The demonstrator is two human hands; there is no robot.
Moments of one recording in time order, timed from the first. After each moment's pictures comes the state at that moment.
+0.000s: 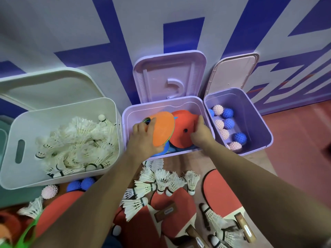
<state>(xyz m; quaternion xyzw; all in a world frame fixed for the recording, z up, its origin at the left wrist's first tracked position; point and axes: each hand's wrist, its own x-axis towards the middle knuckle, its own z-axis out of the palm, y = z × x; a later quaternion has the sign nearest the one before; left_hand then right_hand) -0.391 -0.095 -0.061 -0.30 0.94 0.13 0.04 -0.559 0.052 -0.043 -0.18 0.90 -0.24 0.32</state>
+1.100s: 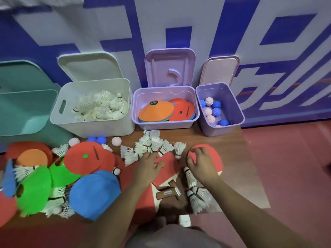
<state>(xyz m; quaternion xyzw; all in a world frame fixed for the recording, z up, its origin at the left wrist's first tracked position) -0.250 0.127 -0.037 -0.39 0.86 0.33 -0.04 -0.420 0.268 -0.016 -0.37 0.86 -0.28 0.22</state>
